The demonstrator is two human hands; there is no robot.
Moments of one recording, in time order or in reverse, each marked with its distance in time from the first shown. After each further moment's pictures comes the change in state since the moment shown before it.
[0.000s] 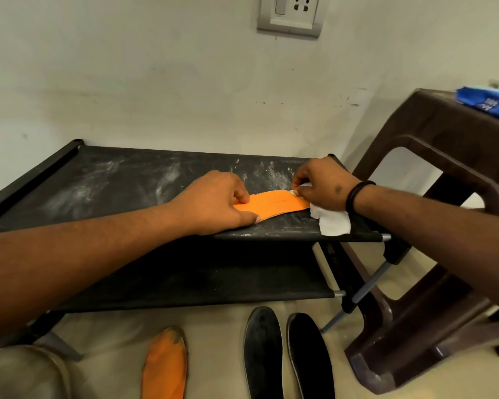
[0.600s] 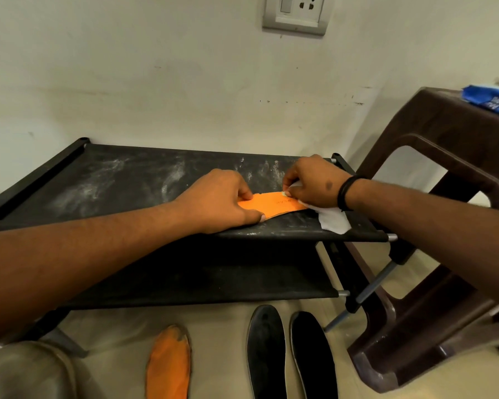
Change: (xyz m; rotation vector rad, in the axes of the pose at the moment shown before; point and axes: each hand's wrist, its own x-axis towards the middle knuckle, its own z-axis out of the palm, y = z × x) left_hand -0.003 0.002 -0.002 0.020 -0.018 -0.048; right_hand 0.008 -0.024 -0.004 0.004 -0.095 -0.039
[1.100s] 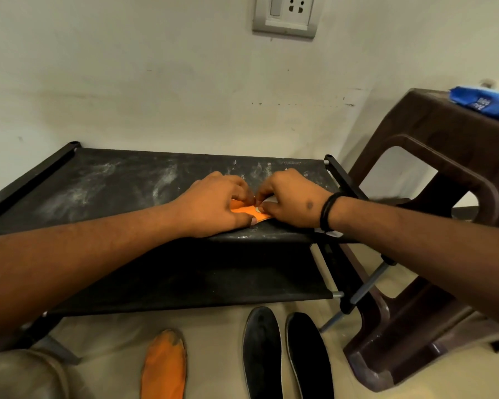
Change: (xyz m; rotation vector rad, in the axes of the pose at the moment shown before) left_hand 0.005 -0.007 0.005 0.046 -0.054 0.127; right_hand -0.014 -0.031 0.016 0.073 0.039 -0.111
